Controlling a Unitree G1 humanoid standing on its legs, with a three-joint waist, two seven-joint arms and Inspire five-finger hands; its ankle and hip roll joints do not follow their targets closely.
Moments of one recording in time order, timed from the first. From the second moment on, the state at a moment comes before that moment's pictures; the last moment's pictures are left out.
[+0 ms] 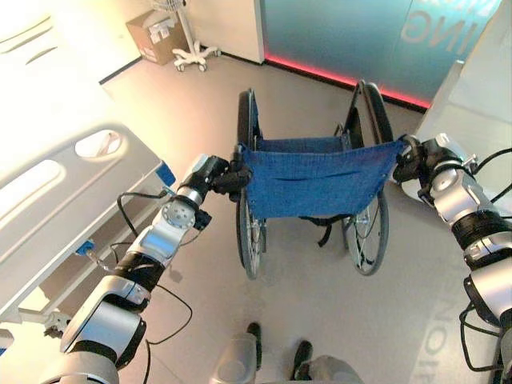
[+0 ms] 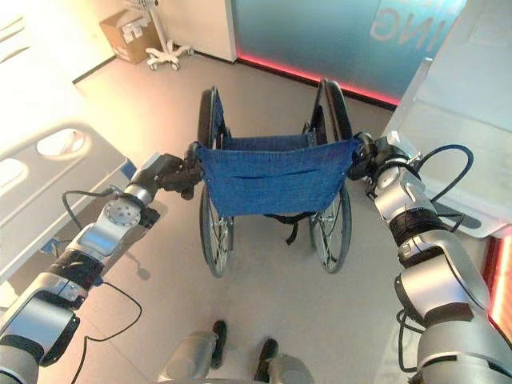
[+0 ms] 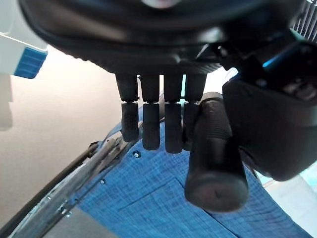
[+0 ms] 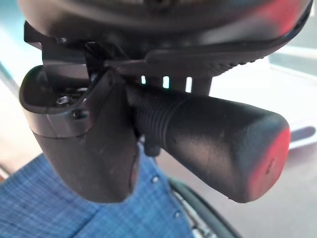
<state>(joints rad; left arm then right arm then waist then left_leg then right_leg) -0.64 0.60 -0.40 0.48 -0.07 0.14 0.01 -0.98 -0.75 0.56 0.88 -0.11 0.40 -0.03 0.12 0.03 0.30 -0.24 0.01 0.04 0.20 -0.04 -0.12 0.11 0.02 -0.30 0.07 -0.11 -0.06</state>
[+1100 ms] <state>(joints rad) -0.70 0.62 -0.43 0.45 0.01 0.11 -0.01 -0.89 -0.76 0.48 0.88 -0.15 0.36 -0.09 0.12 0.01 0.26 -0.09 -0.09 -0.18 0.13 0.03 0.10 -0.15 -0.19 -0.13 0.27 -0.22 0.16</state>
